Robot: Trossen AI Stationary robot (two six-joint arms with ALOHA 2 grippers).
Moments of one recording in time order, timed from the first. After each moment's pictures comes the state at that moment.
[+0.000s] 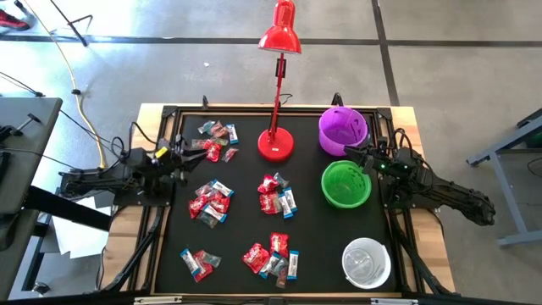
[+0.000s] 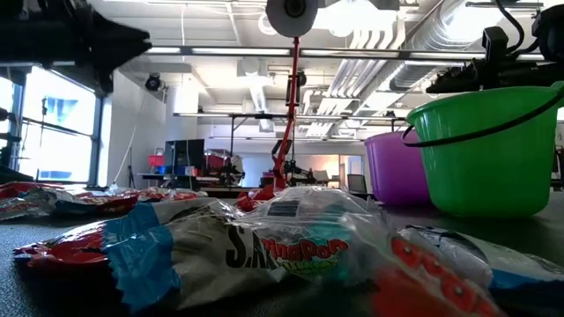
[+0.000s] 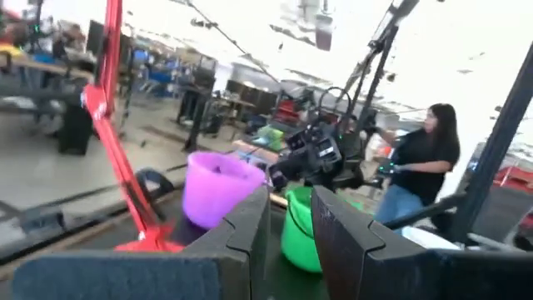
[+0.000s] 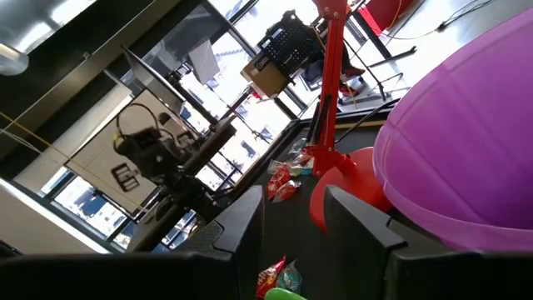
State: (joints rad) left arm 0.08 0.05 0.11 0.16 -0.19 -0.25; right arm -0.42 0.01 0.01 0.02 0.00 0.76
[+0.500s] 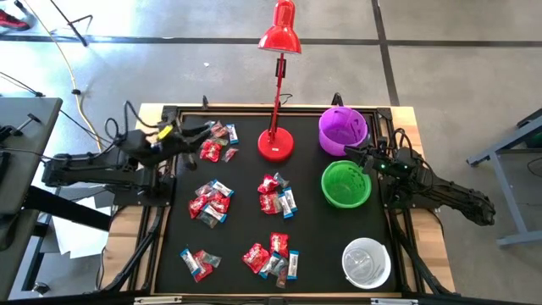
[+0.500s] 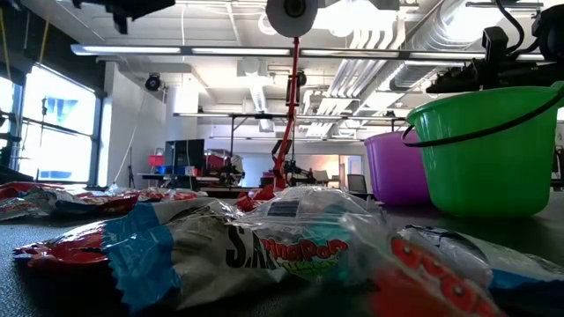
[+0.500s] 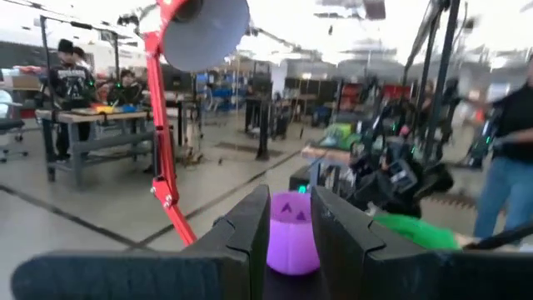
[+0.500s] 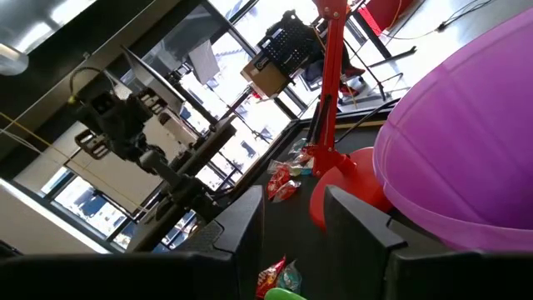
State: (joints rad) left arm 0.08 0.51 0.52 0.15 -0.36 0.01; right arm -0.42 0.01 0.01 0.02 0.00 0.76
